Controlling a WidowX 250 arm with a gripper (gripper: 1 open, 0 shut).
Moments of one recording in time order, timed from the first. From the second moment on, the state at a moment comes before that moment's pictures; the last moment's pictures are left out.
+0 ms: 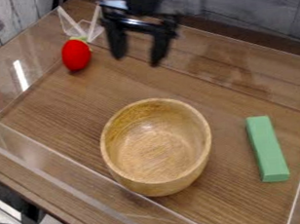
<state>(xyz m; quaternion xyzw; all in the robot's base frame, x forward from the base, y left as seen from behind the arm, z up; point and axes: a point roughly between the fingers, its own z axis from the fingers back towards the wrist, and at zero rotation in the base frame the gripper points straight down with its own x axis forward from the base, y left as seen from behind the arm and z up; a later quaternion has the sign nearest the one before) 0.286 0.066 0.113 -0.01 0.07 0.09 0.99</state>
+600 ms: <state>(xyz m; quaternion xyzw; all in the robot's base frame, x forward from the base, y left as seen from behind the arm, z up) 0.303 0.171 0.091 -0.01 0.04 0.14 0.99</state>
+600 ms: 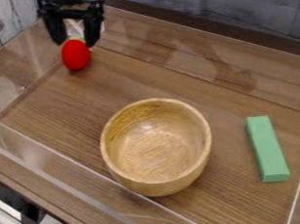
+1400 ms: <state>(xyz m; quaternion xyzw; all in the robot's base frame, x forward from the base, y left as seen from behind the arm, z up) 0.319 0.180 0.075 -0.01 0.02 0.17 0.99</state>
